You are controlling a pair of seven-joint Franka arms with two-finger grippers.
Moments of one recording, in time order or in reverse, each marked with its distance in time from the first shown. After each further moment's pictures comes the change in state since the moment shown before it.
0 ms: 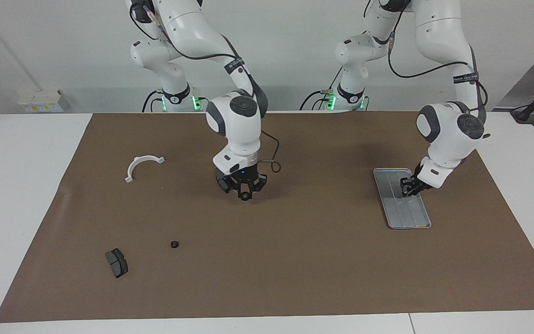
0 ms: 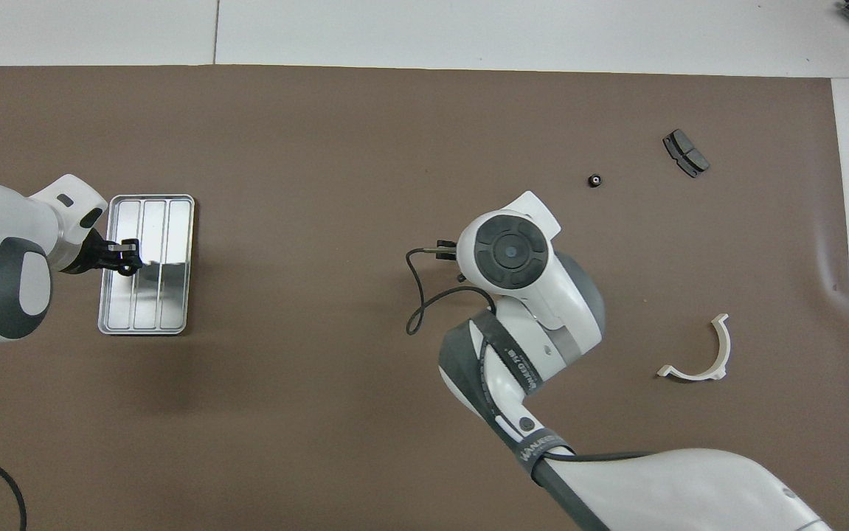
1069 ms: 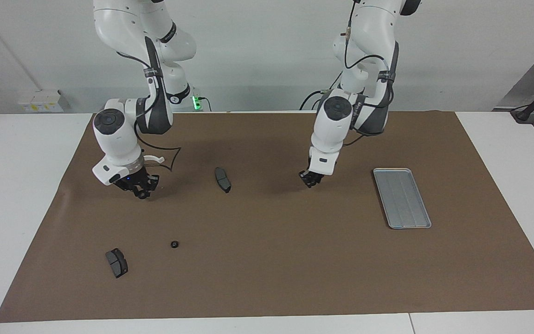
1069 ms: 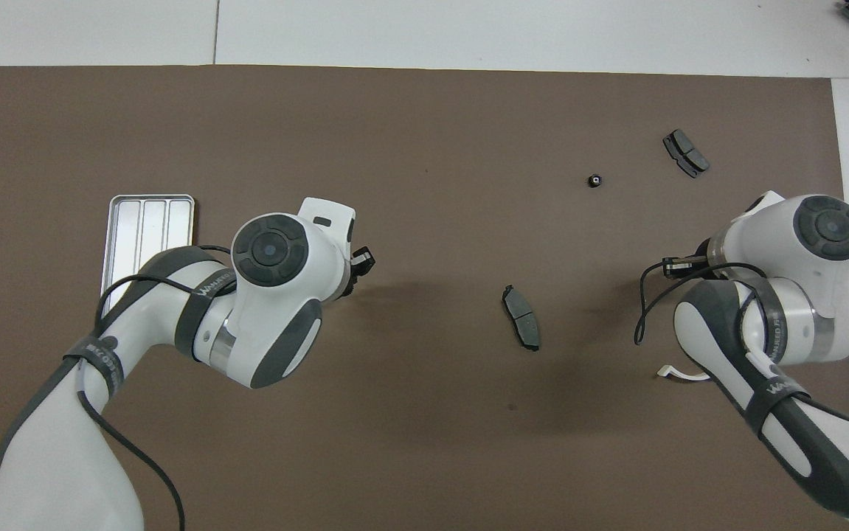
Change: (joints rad) left arm -0.600 0.009 -0.021 0.045 0.000 0.053 -1.011; right arm -0.508 -0.117 0.001 -0.238 0.001 0.014 -0.626
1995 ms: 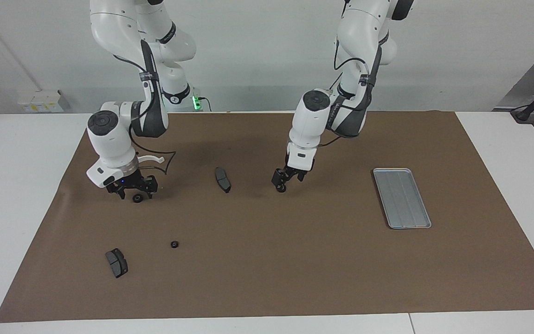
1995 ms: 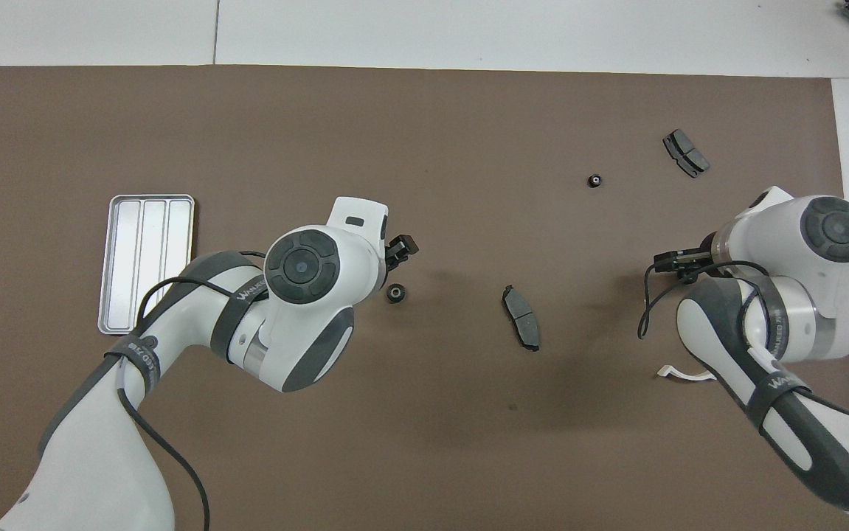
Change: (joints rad) left arm -0.031 0.032 0.024 0.043 -0.029 0.101 -0.031; right arm -0.002 0.010 0.019 0.017 0.001 0.049 -0.029
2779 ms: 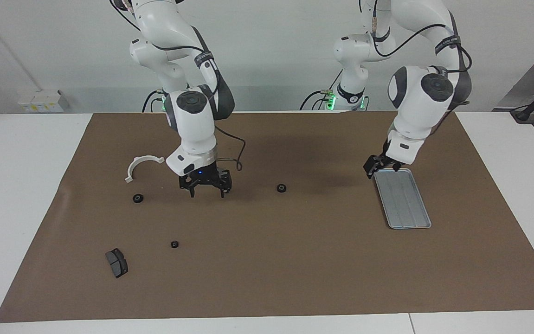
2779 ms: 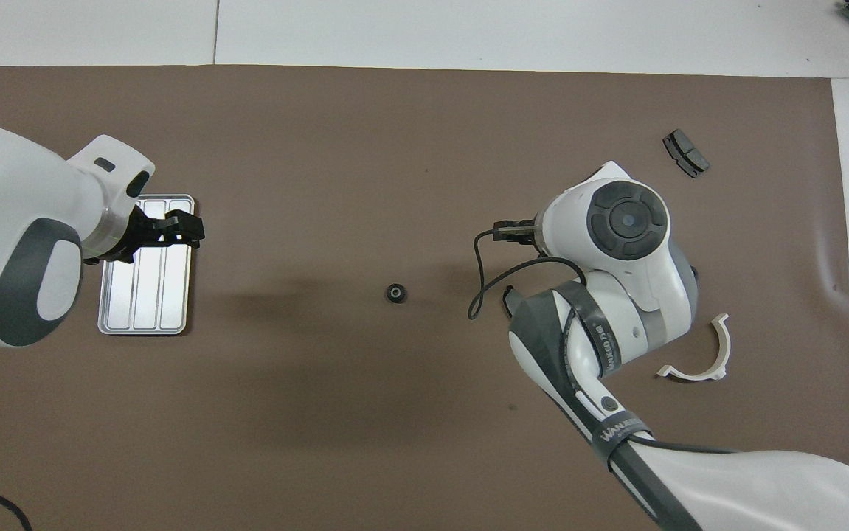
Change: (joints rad) left arm 0.448 -0.201 0.012 0.024 0.000 -0.410 0.811; right arm 0.409 0.082 0.008 0.252 0.038 -0.077 0.511
